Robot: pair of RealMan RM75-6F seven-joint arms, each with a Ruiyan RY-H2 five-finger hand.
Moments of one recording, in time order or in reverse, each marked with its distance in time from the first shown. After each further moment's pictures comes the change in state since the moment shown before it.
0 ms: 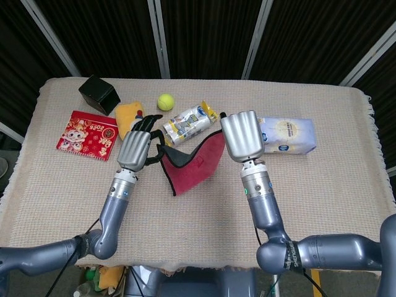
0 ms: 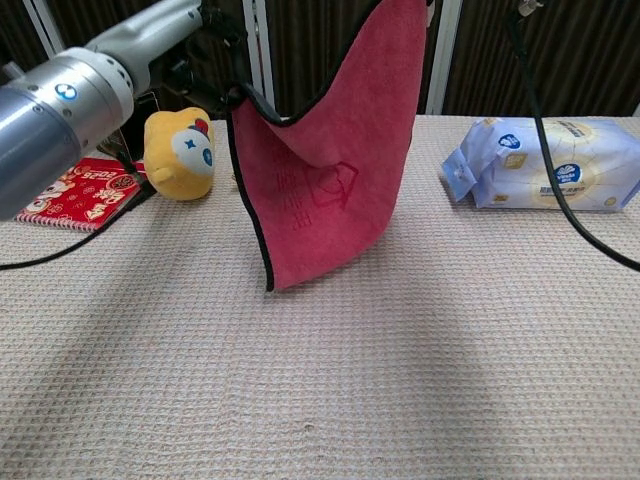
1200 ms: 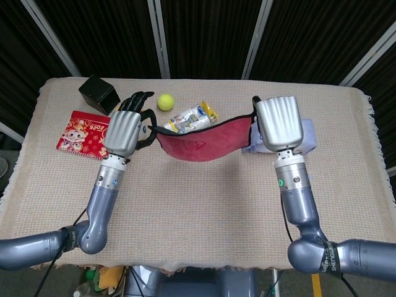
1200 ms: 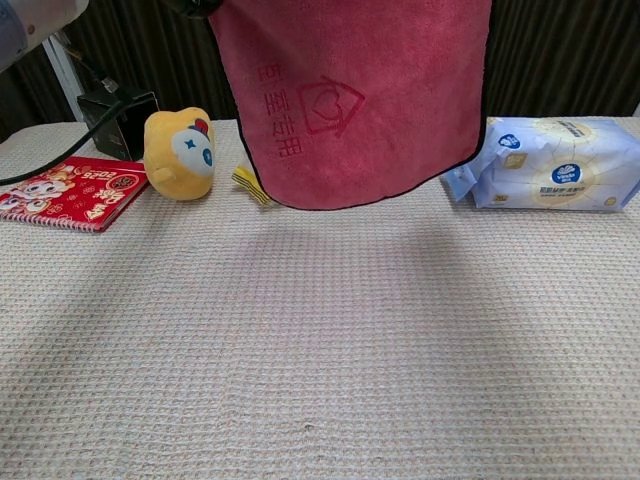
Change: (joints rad) left arm -0.059 0.177 -0.033 -0.175 -0.085 0.070 0.106; right arm -0.107 0.238 0.038 -0.083 -0.014 -0.060 0.182
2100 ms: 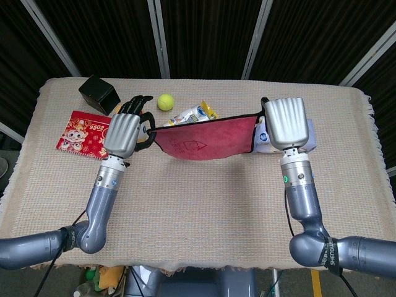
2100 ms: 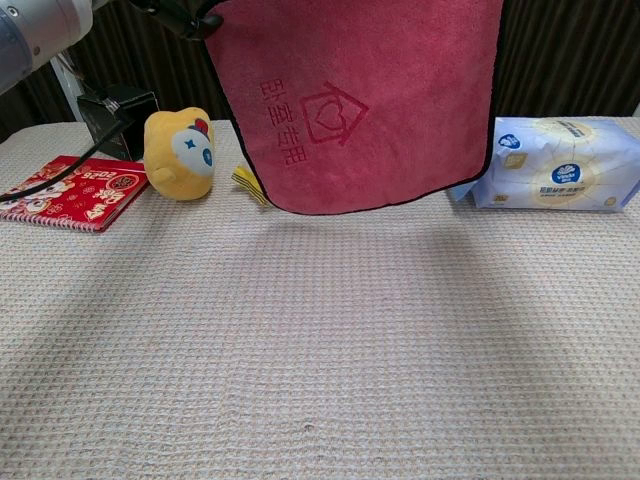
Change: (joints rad) left arm -0.019 -0.005 0.039 0.041 -0.038 -0.005 -0.032; right arm -0.019 -0.023 -0.033 0.086 0.008 -0.025 0.043
